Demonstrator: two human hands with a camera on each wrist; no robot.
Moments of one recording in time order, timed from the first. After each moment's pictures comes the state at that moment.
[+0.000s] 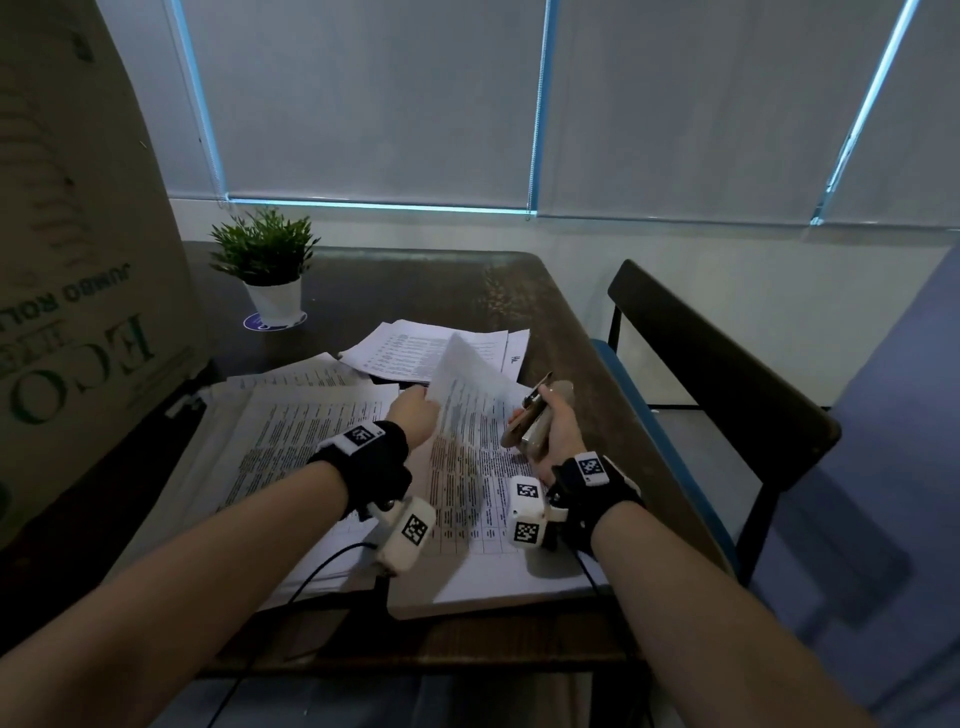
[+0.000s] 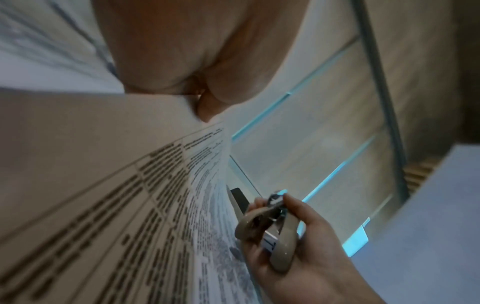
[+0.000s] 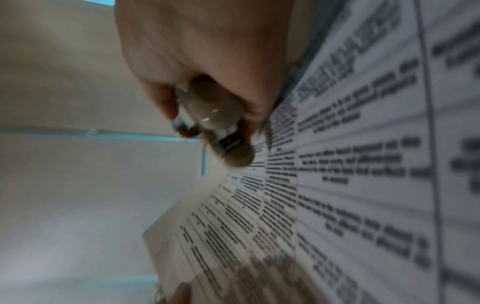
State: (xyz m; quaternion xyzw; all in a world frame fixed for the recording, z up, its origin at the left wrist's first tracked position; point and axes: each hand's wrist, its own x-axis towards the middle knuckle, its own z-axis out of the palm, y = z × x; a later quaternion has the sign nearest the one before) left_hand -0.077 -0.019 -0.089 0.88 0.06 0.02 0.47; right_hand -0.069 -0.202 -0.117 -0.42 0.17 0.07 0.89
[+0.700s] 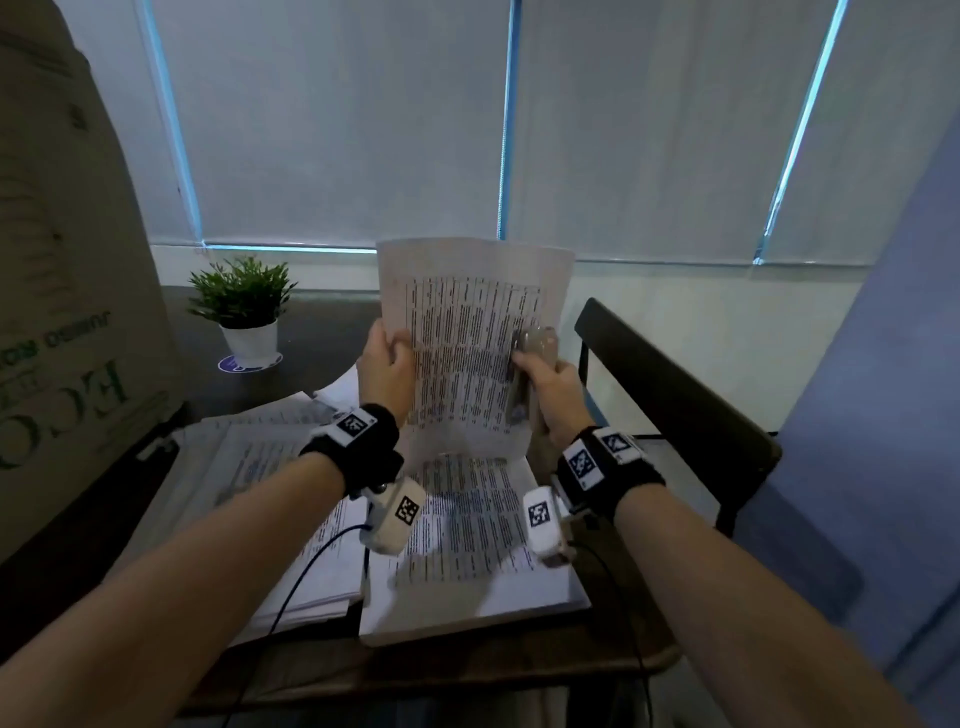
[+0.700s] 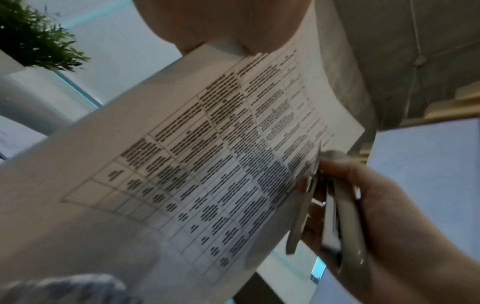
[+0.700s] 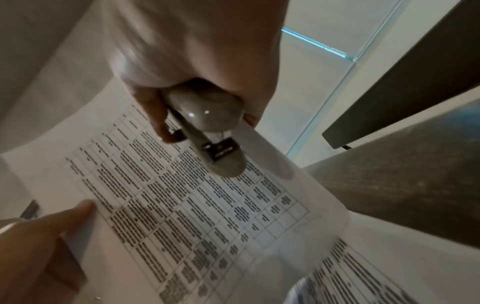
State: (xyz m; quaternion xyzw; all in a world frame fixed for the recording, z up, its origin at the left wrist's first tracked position) left_hand -0.101 -0.046 -0.007 0.73 -0.06 0.34 0.59; right_hand -0.094 -0.230 -0.024 -0.65 0.00 -0.11 0.75
